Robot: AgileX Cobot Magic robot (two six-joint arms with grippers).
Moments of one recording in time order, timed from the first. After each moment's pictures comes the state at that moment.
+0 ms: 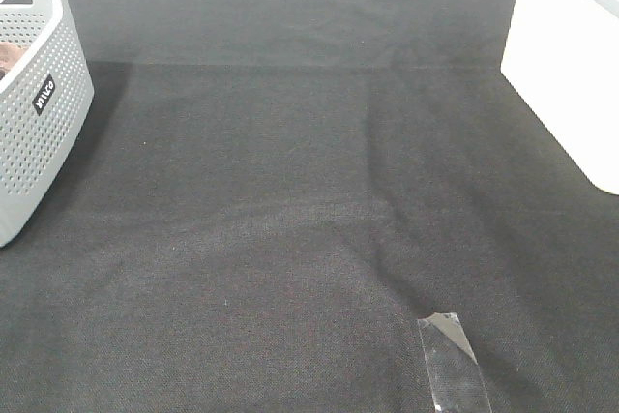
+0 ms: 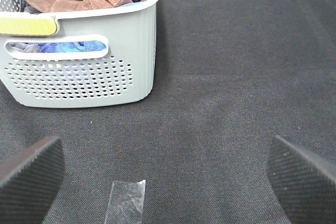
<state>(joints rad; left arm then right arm) -0.04 0.00 -0.50 -0.02 1.05 -0.02 0.11 0.00 -0.50 0.05 1.06 -0.04</state>
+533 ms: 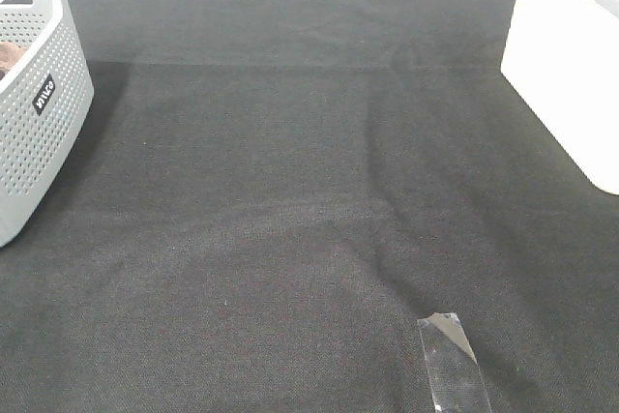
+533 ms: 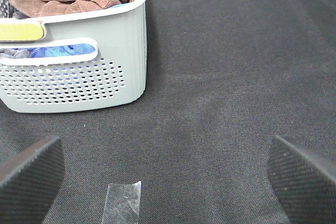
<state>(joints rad) -0.04 0.00 -0.50 -0.05 1.05 0.03 0.11 0.00 -0.50 0.05 1.06 -0.04</state>
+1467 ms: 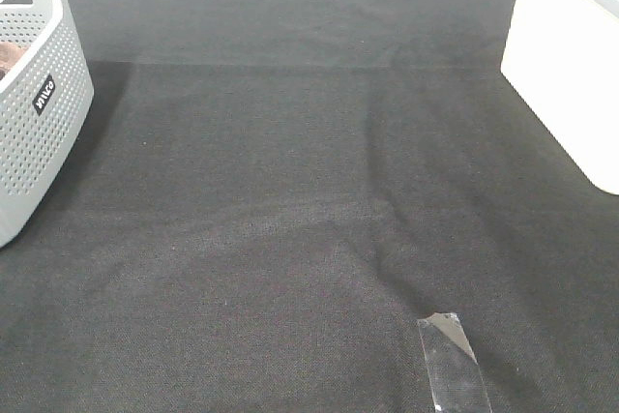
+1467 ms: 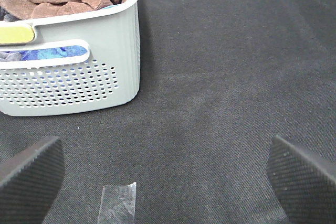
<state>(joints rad) -0.04 0.00 -0.50 -0.08 1.05 0.05 0.11 0.00 -0.50 0.05 1.06 -0.04</state>
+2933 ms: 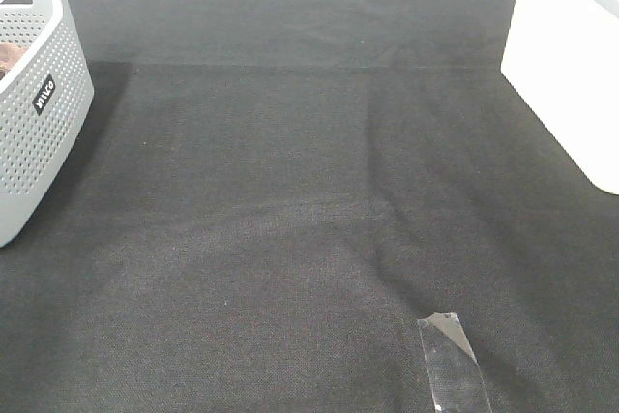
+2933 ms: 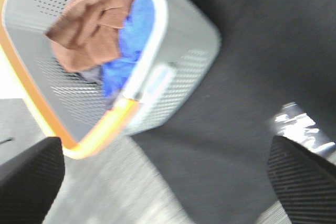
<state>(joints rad) -0.04 0.81 -1.05 0.15 1.20 0.88 0.11 0.00 -0.50 0.05 1.06 -0.04</state>
